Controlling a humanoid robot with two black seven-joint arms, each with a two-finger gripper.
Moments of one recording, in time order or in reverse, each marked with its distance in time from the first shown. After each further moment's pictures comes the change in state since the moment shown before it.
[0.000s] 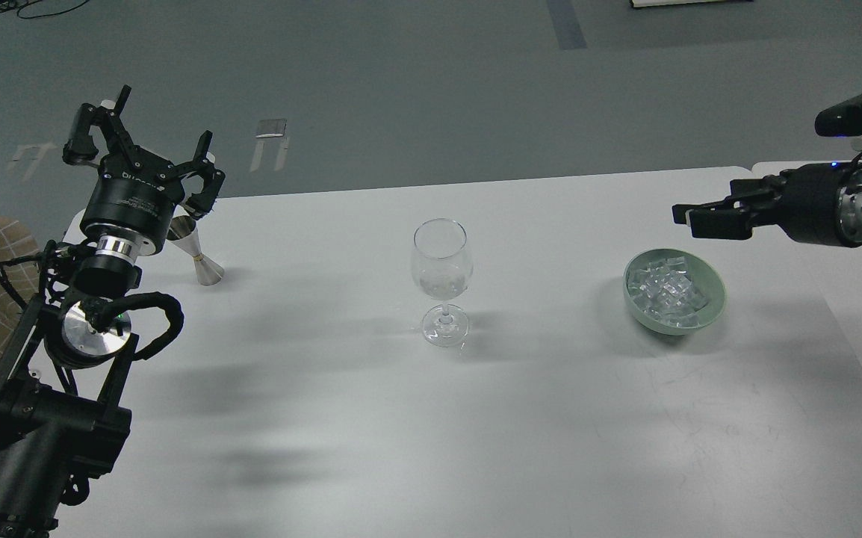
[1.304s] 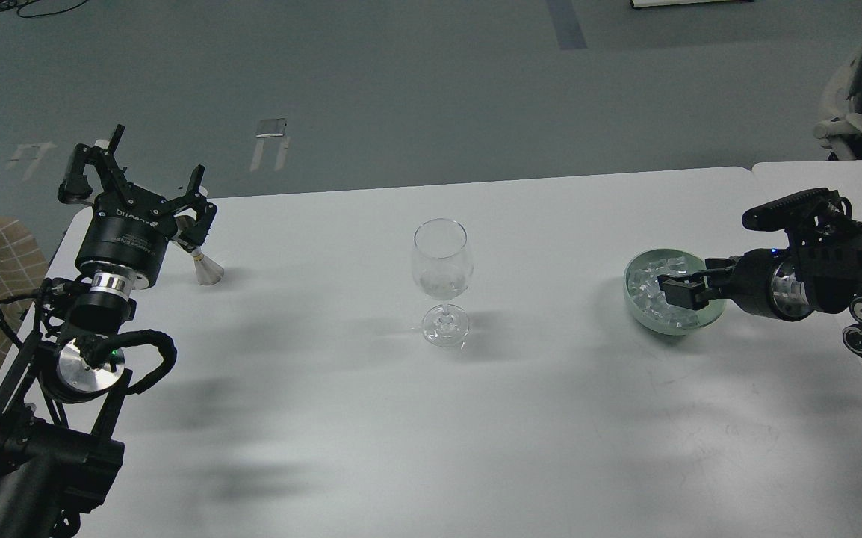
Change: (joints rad) left arm 0.080 0.011 -0.017 0.020 -0.012 -0.074 -0.031; right arm -0.122 0.192 -0.012 -0.108 -0.122 -0.040 -0.185
